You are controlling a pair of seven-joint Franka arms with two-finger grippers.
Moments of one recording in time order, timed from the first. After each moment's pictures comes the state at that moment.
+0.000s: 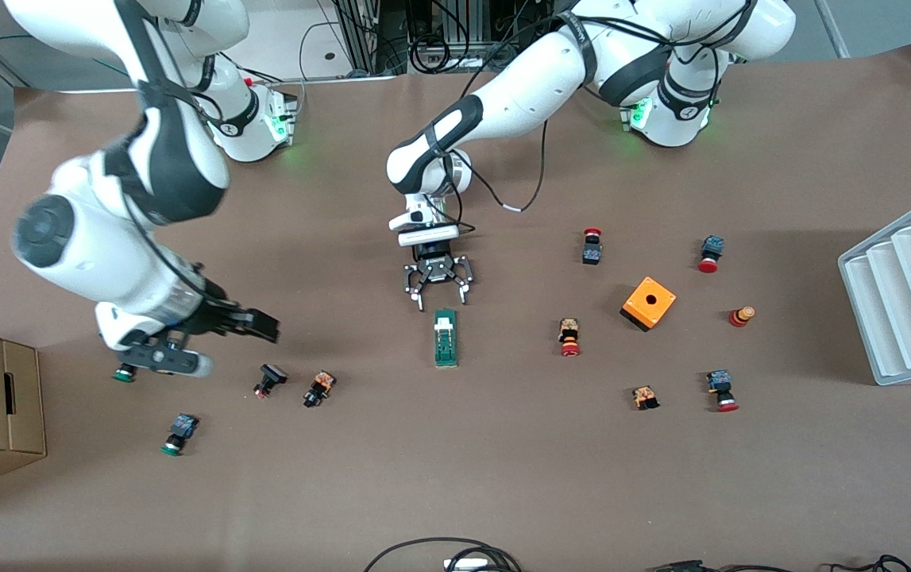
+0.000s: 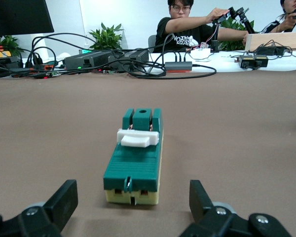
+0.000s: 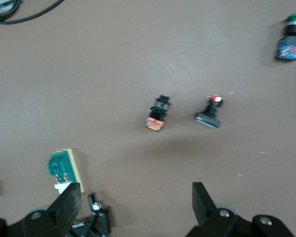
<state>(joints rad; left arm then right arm) -0.91 1.05 -0.33 -1.53 1.84 1.76 -2.45 0.42 0.27 -0.15 -1.69 0.22 2.03 0.45</state>
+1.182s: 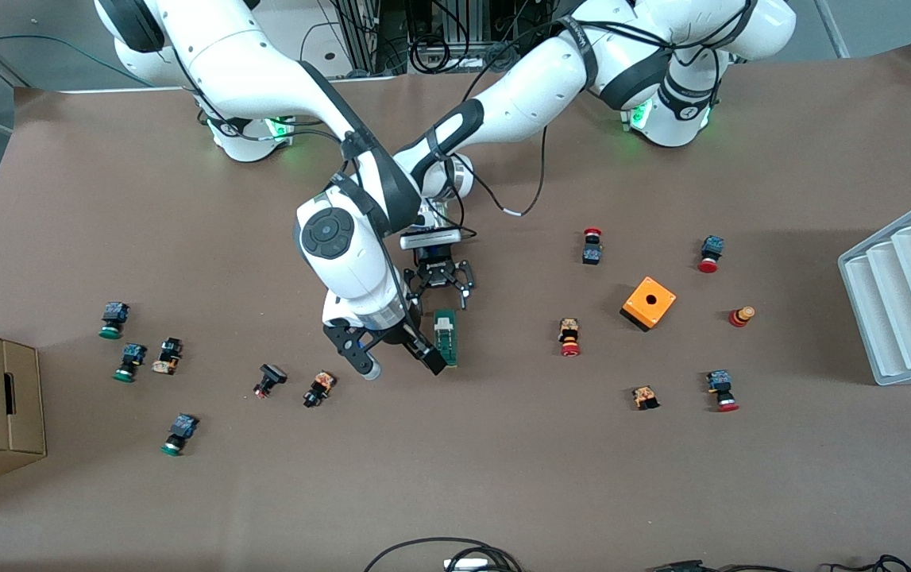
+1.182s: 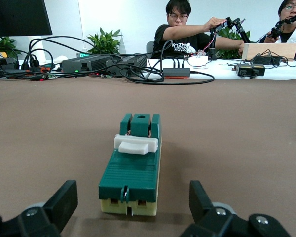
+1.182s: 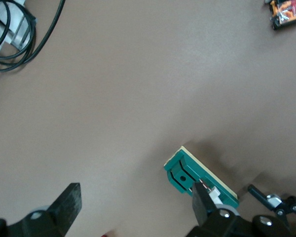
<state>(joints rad) -0.90 1.07 -0.33 -1.52 1.88 1.76 -2.49 0.72 0.58 -0.14 -1.56 0.23 2.45 1.35</state>
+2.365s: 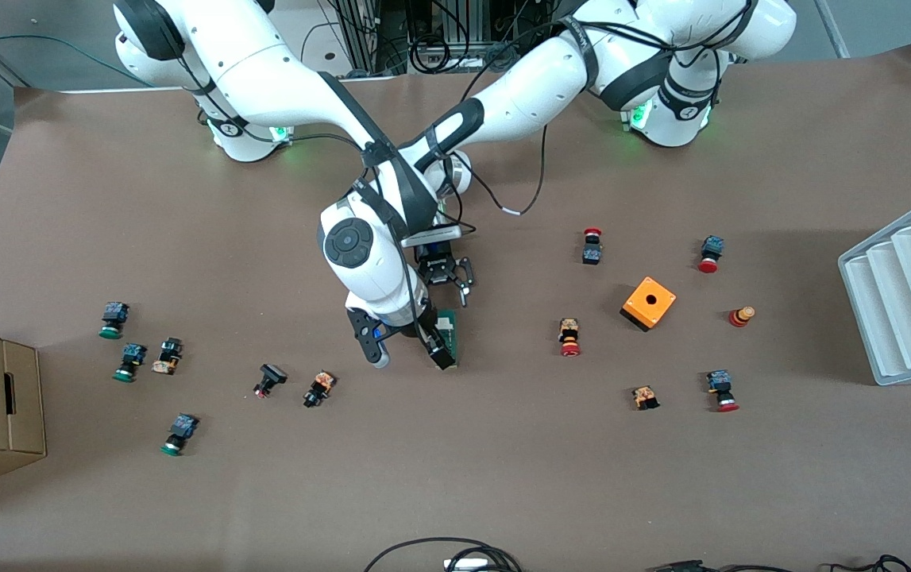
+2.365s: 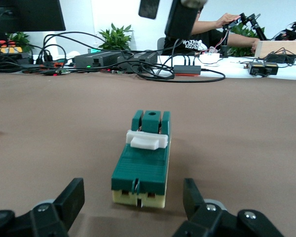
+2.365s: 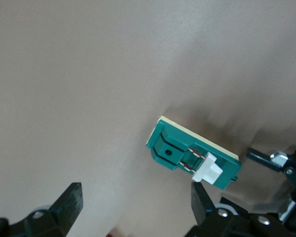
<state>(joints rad) -0.89 1.07 -0.38 -1.52 1.83 1.69 -2.49 0.77 0.63 -0.15 -1.60 0.35 2.49 1.53</state>
